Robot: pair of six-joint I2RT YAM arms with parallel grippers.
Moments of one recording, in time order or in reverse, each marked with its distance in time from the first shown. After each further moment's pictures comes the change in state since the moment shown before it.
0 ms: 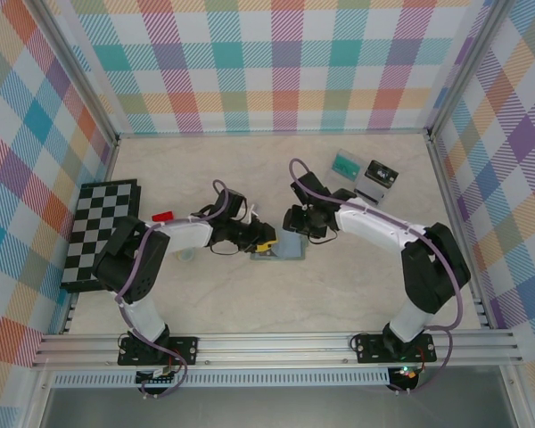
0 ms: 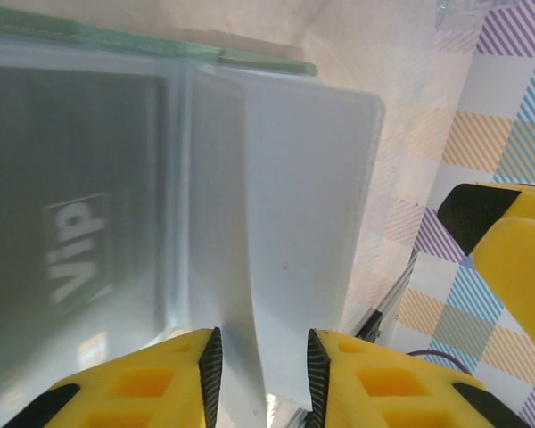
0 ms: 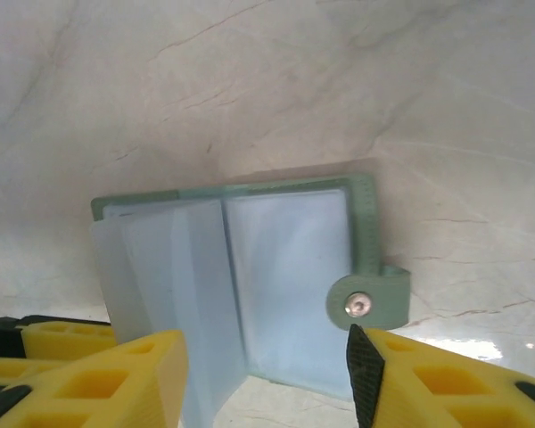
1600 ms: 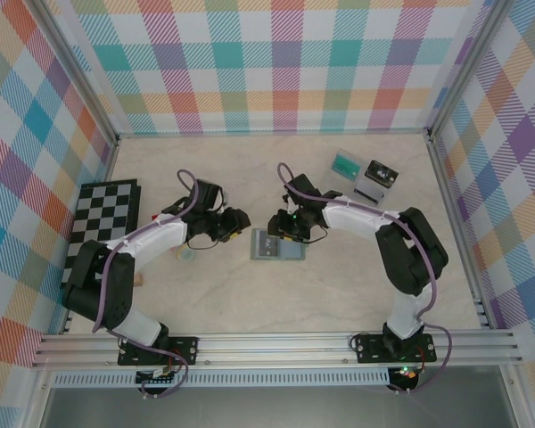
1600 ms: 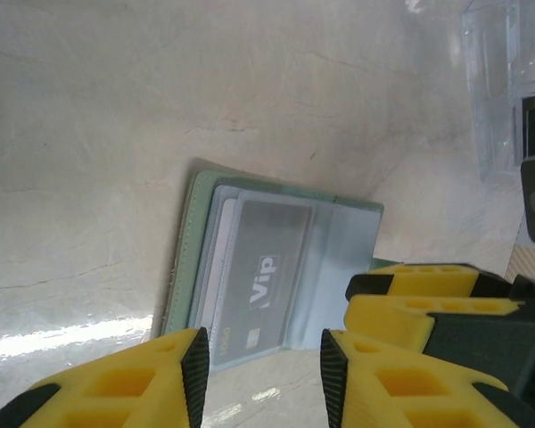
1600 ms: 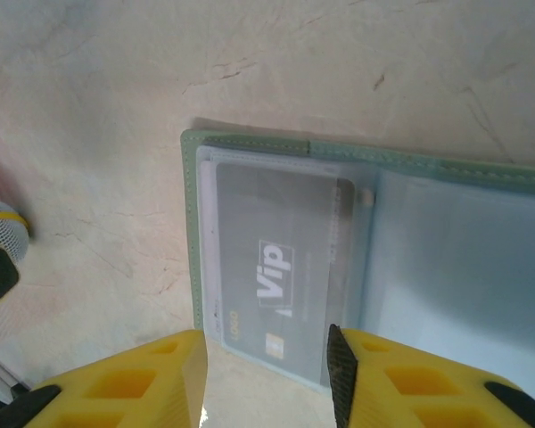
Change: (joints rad) left arm 0.140 -0.233 -0.008 -0.285 -0.296 0.070; right arm -0.018 0.195 0.042 0.161 -0.348 -0.094
